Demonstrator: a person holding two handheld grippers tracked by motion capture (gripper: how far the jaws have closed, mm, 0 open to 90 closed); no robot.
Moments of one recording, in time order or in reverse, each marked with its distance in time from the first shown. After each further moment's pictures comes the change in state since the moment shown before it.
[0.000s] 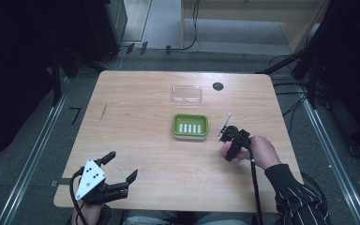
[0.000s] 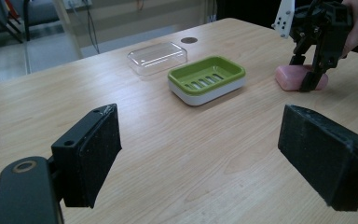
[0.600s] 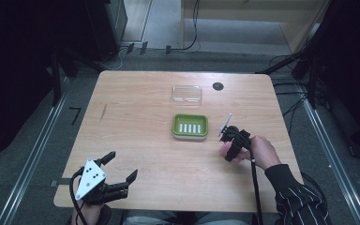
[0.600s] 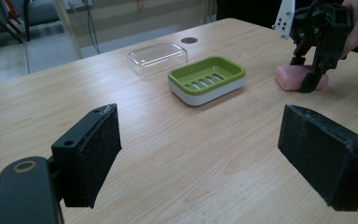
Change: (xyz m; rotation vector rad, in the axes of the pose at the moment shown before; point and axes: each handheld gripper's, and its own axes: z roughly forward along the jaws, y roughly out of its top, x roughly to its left) left arm 0.000 0.000 0.000 -0.001 -0.001 0.000; right arm 0.000 -0.001 0.002 -0.006 0.012 0.018
